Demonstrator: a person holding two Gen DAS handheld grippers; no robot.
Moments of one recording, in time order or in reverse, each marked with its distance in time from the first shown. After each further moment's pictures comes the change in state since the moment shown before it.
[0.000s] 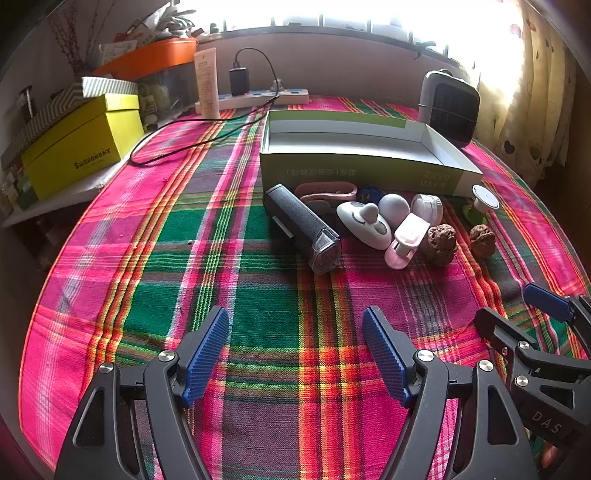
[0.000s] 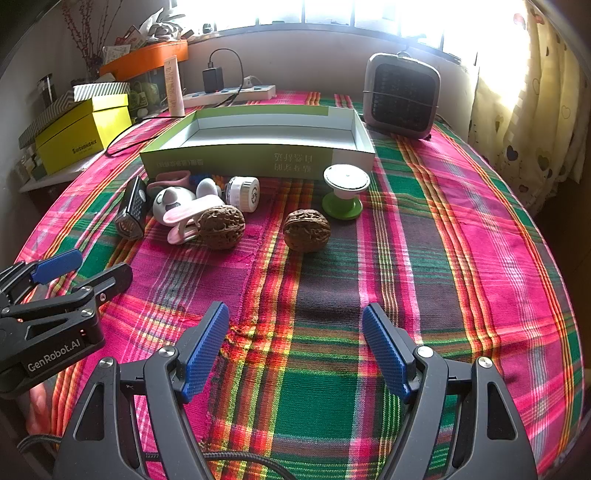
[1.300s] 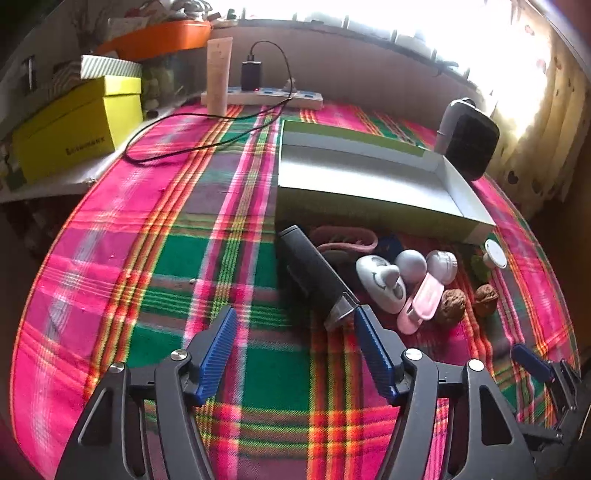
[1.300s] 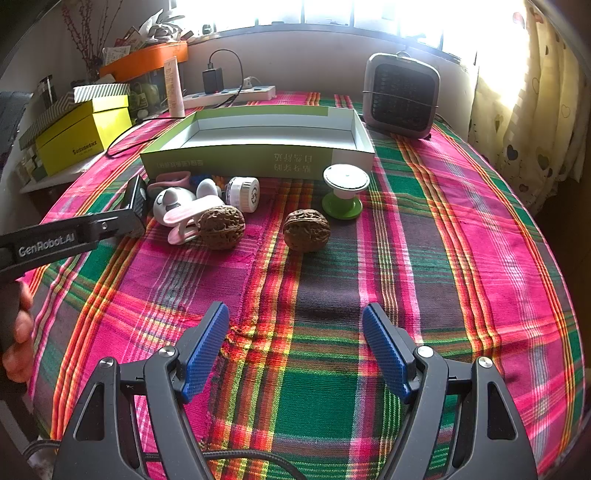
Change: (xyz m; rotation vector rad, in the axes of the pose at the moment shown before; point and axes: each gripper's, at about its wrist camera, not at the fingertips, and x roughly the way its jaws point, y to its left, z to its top) left arm 0.017 0.019 0.038 -0.114 0.031 -0.070; right arm 0.000 0.001 -0.001 0.001 -0.002 0.001
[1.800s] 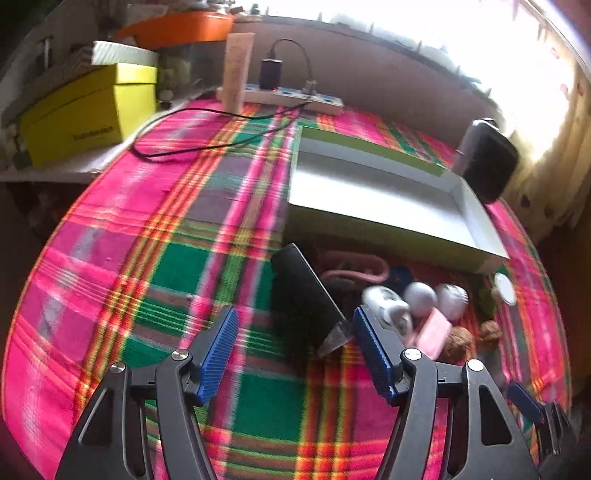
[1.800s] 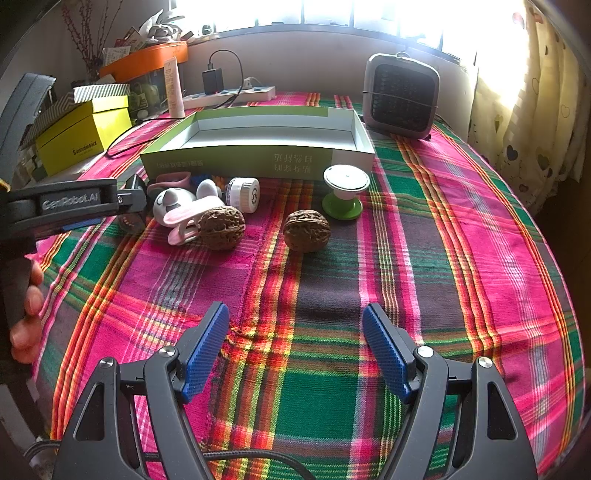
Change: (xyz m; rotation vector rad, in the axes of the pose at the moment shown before) left arm 0.008 0.002 0.016 -0.087 -0.002 0.049; right arm 0.001 0.001 0.003 0.000 -0.001 0.000
